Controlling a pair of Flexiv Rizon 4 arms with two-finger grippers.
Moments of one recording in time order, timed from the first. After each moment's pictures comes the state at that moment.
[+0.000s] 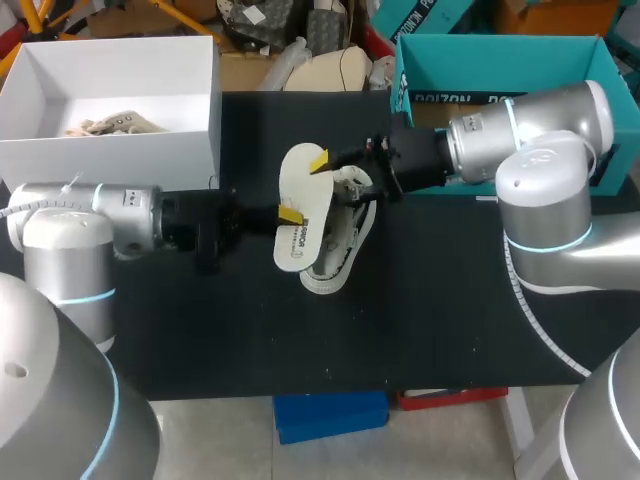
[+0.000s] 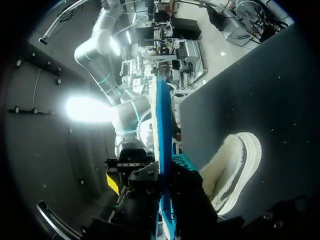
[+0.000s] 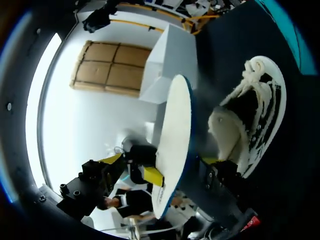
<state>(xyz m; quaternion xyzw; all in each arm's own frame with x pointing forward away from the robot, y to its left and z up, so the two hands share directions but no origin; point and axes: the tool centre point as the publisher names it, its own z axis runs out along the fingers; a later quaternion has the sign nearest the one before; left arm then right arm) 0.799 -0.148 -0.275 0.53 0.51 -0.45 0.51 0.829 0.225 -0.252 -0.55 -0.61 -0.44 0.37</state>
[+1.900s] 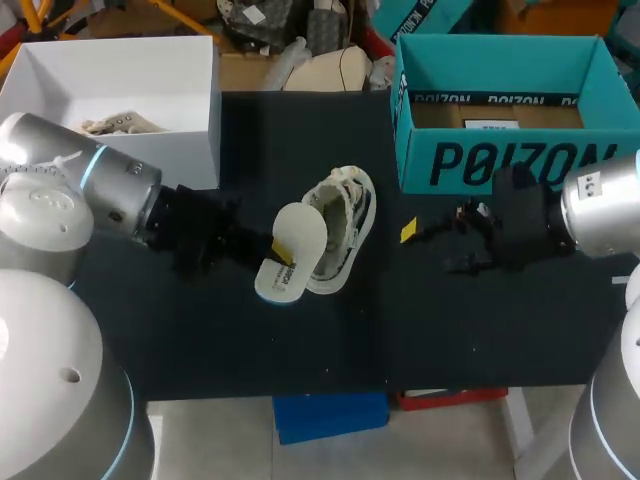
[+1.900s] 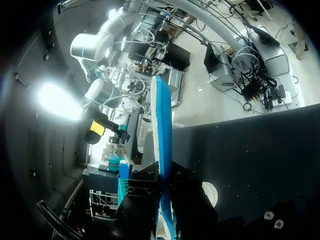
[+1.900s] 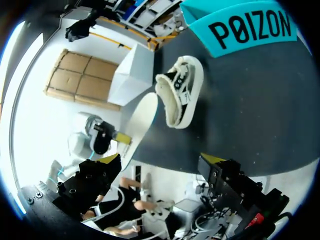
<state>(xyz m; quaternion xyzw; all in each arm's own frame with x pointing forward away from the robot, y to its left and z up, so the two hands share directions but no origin) 0.728 -0.134 -0.284 0.57 0.61 -0.47 0.29 0.690 0.098 -0.237 -0.66 -0.61 -0.38 0.21</state>
